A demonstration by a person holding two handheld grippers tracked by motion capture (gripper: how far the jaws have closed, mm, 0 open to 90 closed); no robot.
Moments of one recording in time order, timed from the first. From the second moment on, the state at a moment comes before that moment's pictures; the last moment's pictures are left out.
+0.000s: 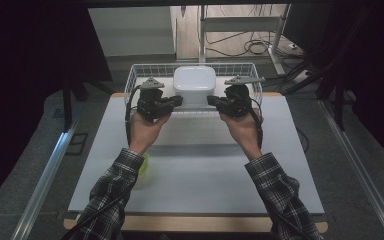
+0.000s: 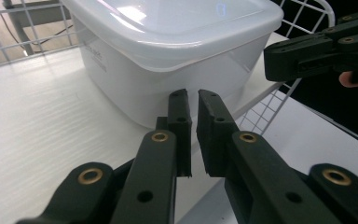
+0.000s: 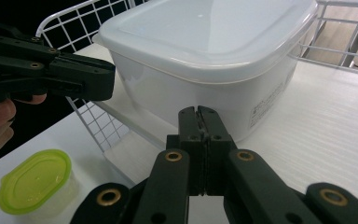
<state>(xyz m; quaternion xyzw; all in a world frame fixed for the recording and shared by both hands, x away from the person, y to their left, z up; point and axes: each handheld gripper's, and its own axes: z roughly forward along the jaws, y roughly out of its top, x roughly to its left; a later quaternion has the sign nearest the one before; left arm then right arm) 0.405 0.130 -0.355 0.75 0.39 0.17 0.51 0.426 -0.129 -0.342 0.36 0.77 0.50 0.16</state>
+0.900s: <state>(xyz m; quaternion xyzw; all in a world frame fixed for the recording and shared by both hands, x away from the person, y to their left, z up) 0.331 0.149 -0.396 0.77 0.35 0.16 0.50 0.366 -0.162 -0.384 0.33 0.79 0.49 0.14</state>
